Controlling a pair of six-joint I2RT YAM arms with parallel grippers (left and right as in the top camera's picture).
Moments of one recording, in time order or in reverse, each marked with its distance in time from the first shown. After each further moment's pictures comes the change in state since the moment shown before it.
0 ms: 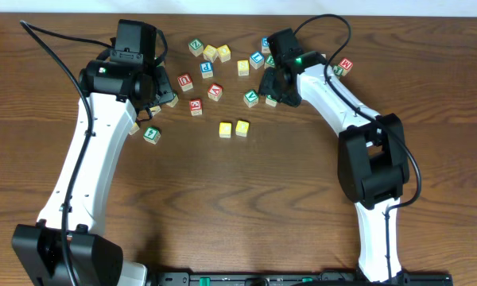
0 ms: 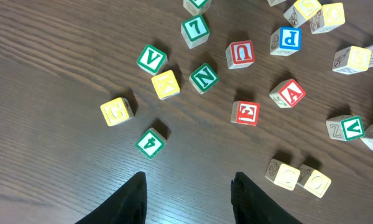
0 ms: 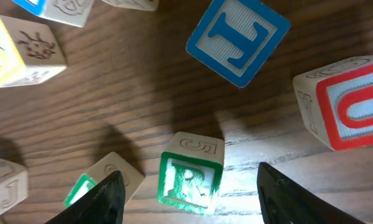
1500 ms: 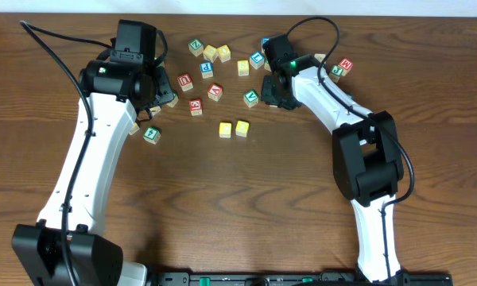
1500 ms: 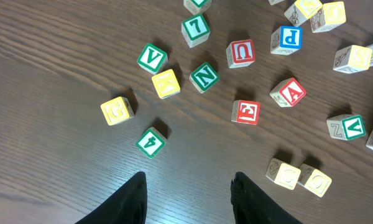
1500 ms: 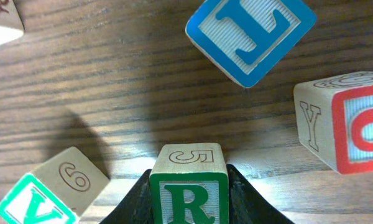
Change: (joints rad) left arm 0.000 0.000 0.000 -0.003 0.000 0.000; right arm 0.012 0.034 0.001 -0.022 0.052 -0.162
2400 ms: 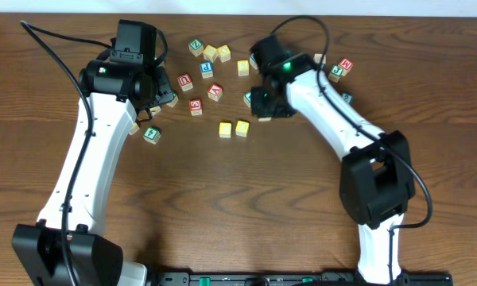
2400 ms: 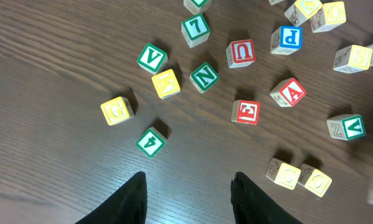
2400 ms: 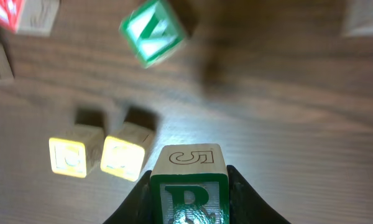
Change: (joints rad) left arm 0.000 0.000 0.000 0.000 0.000 0.001; right arm 0.101 -0.174 -0.042 -0.203 -0.090 -0.099
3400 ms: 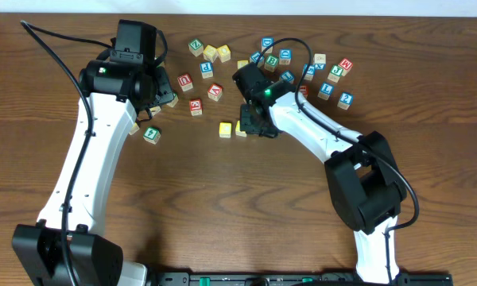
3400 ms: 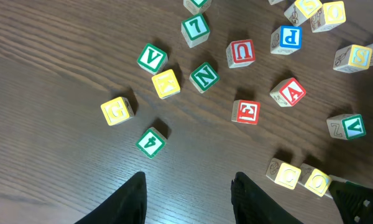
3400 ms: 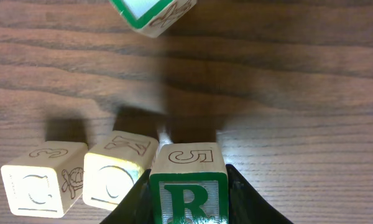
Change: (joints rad) left arm 0.000 0.000 0.000 0.000 0.000 0.002; right arm 0.085 0.000 -0.176 0.195 0.103 0.169
